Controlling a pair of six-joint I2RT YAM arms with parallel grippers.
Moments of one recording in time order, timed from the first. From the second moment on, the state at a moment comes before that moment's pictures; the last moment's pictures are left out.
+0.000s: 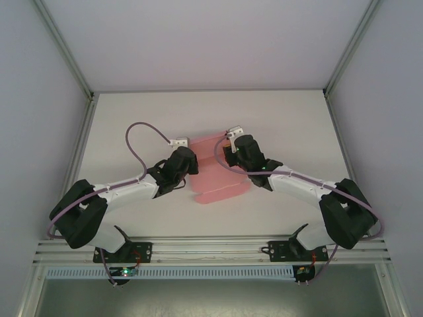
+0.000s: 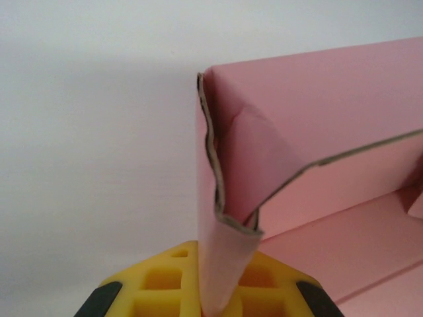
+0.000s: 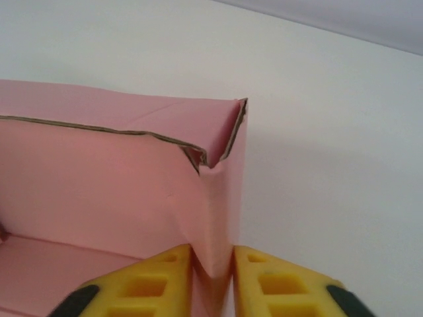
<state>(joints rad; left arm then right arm) -0.71 1.46 0.75 0.04 -0.27 -0.64 0.65 1.44 0.79 0.09 0.20 0.13</state>
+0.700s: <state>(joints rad) -0.75 1.45 0.82 -0.03 -0.29 -0.71 0.72 1.68 1.10 -0.24 0.74 0.25</state>
